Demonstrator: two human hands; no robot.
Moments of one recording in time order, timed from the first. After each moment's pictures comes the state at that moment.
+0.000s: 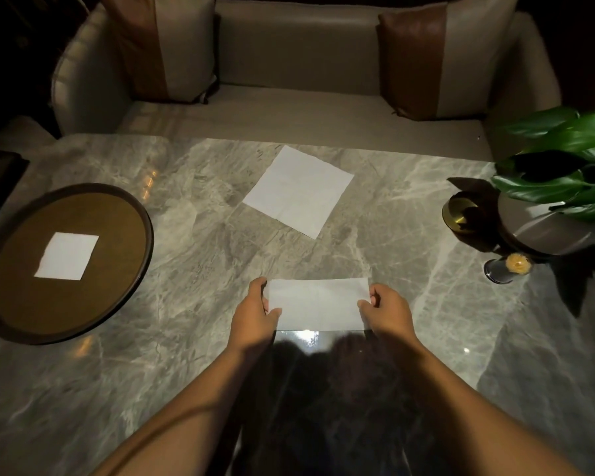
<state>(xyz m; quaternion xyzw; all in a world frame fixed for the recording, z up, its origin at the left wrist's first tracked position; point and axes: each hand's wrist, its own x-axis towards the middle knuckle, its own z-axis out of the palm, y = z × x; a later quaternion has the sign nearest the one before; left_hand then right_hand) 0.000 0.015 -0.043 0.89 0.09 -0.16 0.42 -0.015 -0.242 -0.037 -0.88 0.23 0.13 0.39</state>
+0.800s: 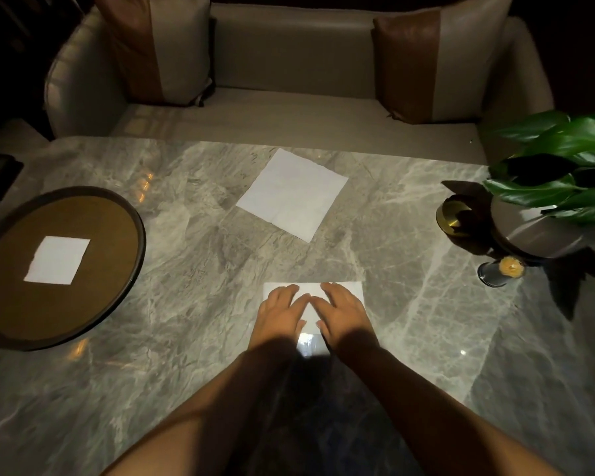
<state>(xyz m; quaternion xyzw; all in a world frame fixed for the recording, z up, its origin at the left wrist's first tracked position) -0.004 -0.031 -0.047 0.96 -0.16 -0.15 0.18 -0.022 -0.195 -0.027 -0.97 -0.11 0.10 0.21</state>
